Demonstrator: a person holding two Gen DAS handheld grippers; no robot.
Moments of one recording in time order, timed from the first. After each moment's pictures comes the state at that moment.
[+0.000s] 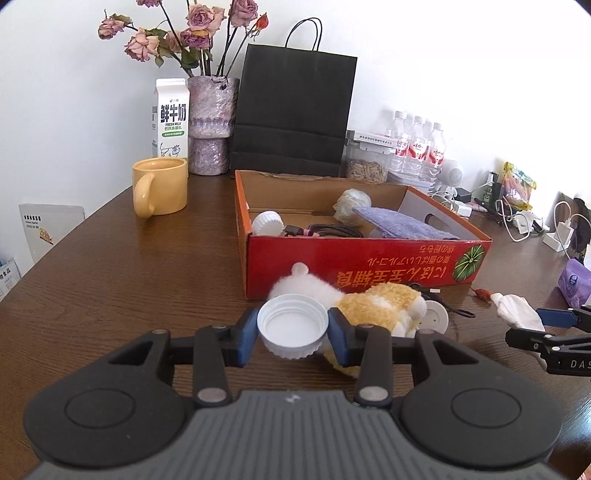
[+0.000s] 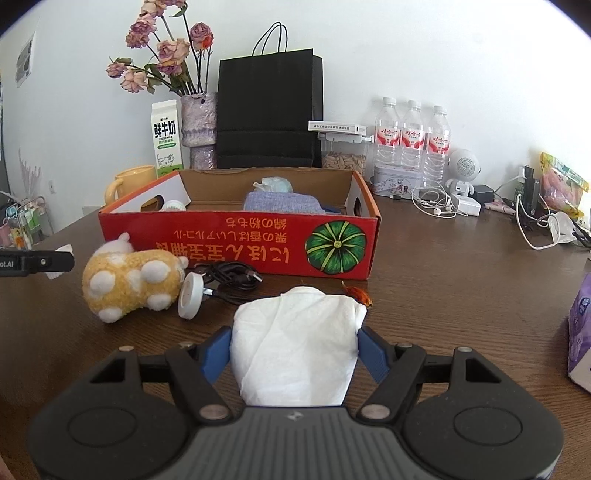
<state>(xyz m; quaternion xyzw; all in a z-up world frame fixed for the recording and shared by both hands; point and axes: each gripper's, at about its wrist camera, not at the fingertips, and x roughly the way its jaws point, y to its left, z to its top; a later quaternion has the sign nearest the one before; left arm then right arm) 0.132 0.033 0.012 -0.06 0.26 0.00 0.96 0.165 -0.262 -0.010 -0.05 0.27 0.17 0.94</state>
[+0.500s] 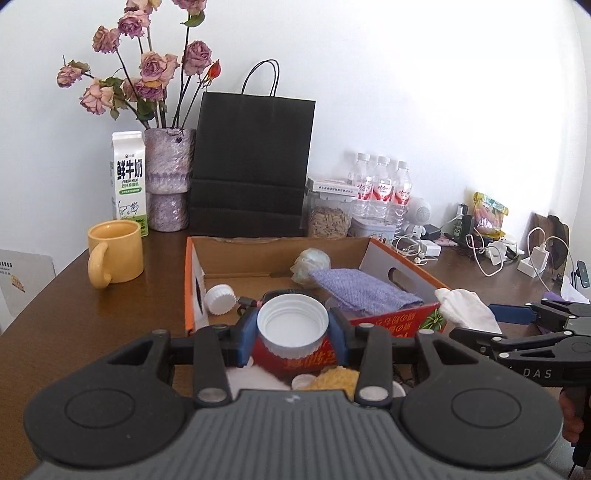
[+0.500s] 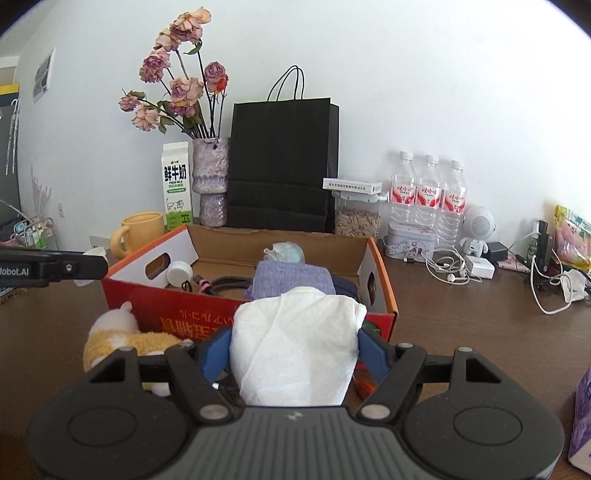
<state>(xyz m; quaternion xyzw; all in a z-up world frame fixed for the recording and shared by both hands) 0.169 0.005 0.053 -0.04 0.19 -0.05 0.98 0.202 -0.242 0.030 -0.05 0.21 0.19 0.96</state>
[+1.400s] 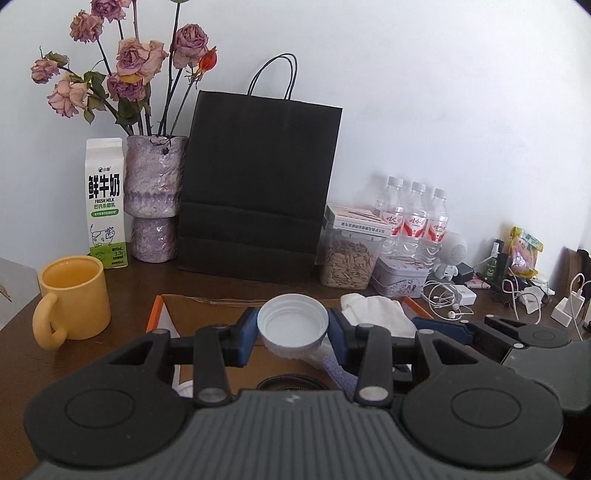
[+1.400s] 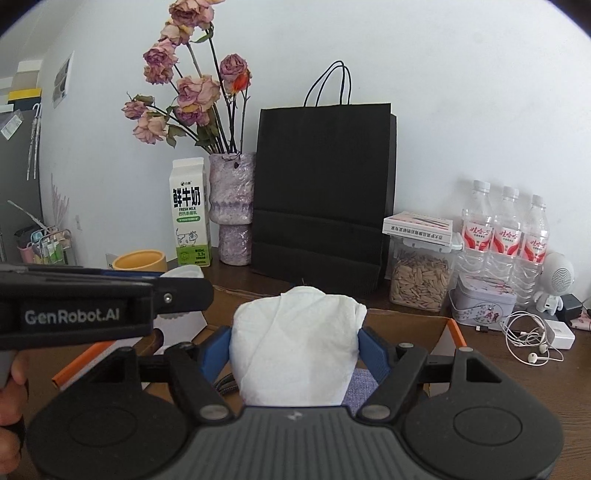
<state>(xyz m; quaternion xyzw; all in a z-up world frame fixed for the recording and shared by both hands) 0.310 0.004 0.060 -0.08 0.19 -0.02 0.98 0.353 -0.152 0.041 -0.06 0.19 0.25 0.95</state>
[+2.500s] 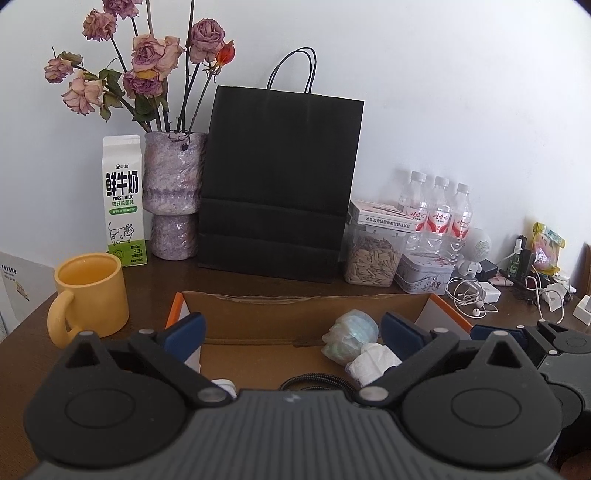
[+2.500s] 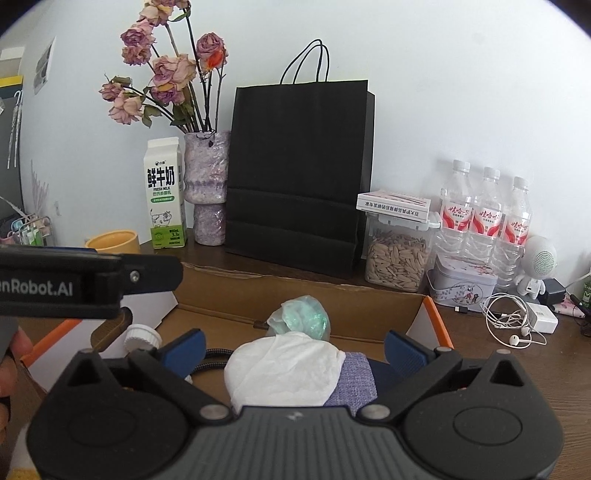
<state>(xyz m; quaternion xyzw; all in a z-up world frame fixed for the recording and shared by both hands) 0.311 0.002 0.056 -0.06 0.19 0.02 0.98 0.353 -0.165 0.029 -0.07 0.21 0.22 0.95</state>
